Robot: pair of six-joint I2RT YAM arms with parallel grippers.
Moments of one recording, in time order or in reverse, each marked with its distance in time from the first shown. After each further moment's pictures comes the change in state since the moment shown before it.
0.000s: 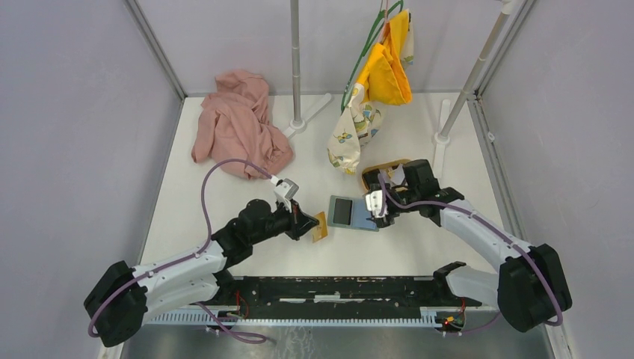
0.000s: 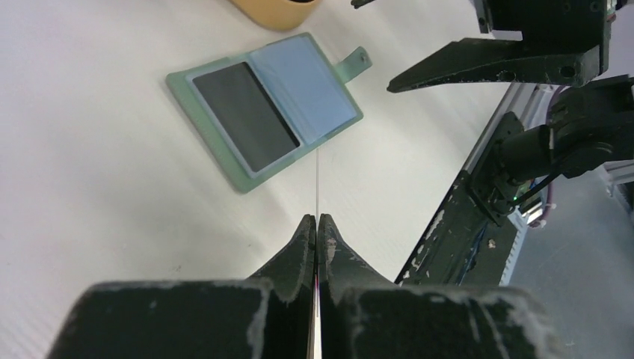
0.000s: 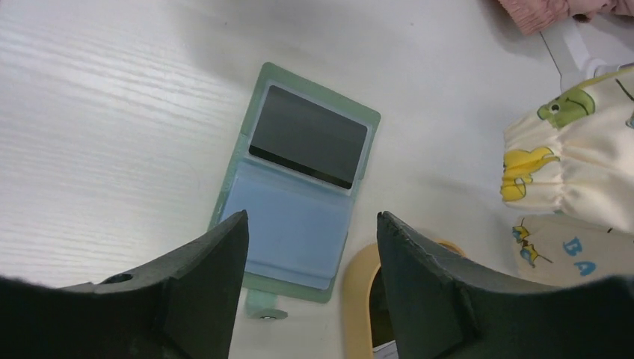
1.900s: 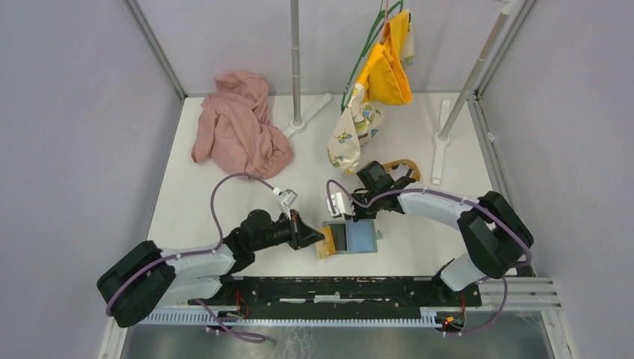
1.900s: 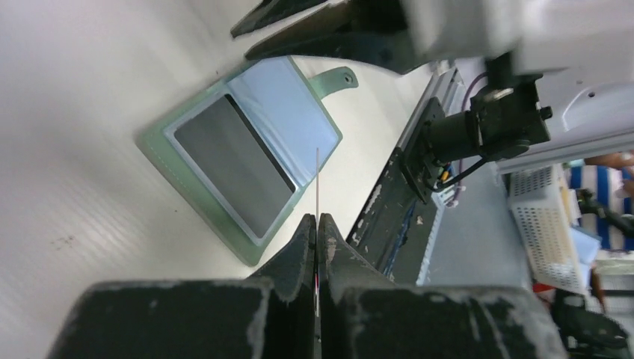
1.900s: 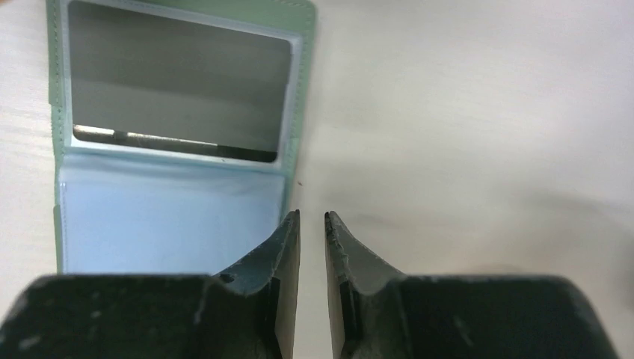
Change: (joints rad) left arm 0.001 0.138 -0.157 0.322 0.135 -0.232; right arm 0.301 0.415 0.186 0.002 0.435 0.156
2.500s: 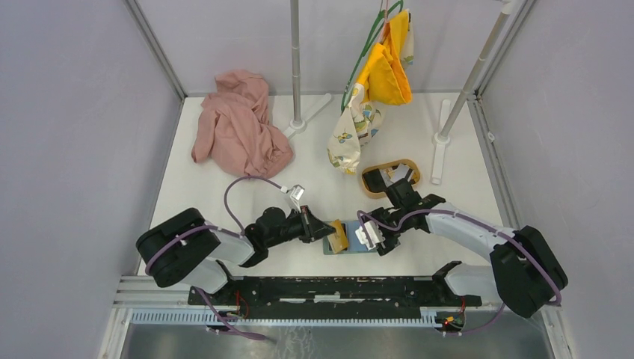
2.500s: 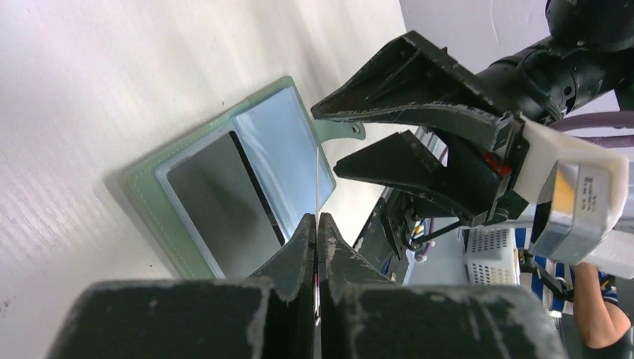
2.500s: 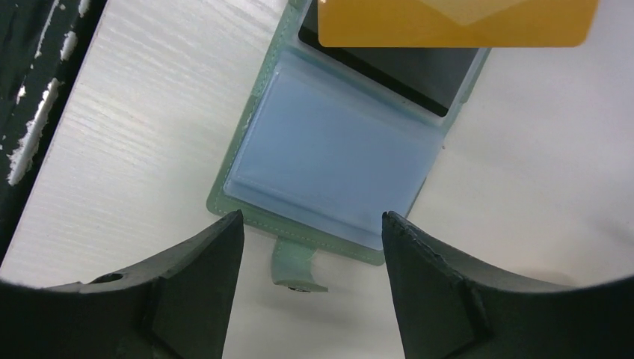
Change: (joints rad) left arm -0.053 0.412 0.046 0.378 -0.107 -0.267; right arm -0.119 -0.336 -0.249 -0.189 -0.222 -0.401
